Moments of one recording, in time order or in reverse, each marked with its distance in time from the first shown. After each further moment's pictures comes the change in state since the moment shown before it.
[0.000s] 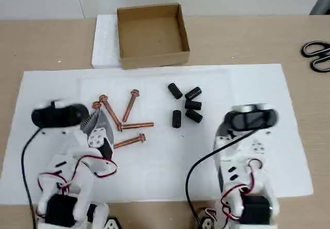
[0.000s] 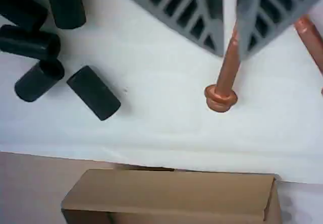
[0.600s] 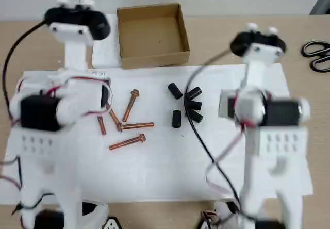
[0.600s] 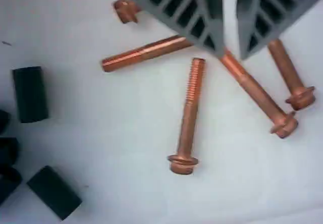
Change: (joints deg) left arm -1.2 68.7 -80.3 39.6 -16.4; right arm -2.2 73.4 -75.1 35.9 -2.3
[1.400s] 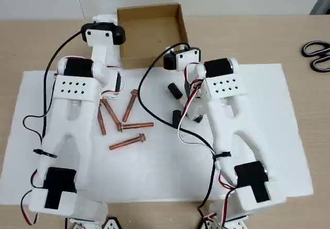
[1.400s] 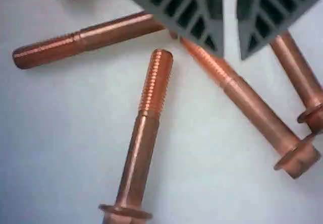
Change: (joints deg) left arm -2.0 22.3 11.9 -14.7 -0.3; right arm -12.0 28.8 -1.9 -5.6 21.1
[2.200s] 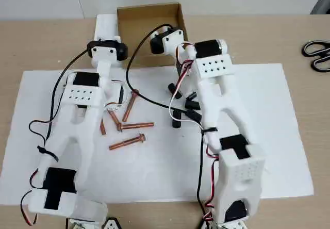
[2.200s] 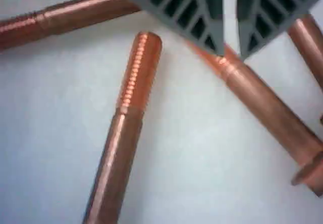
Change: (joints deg) left arm 0.0 0.0 16.4 -13.3 0.0; right arm -0.5 23.3 -28.0 -2.2 9.5
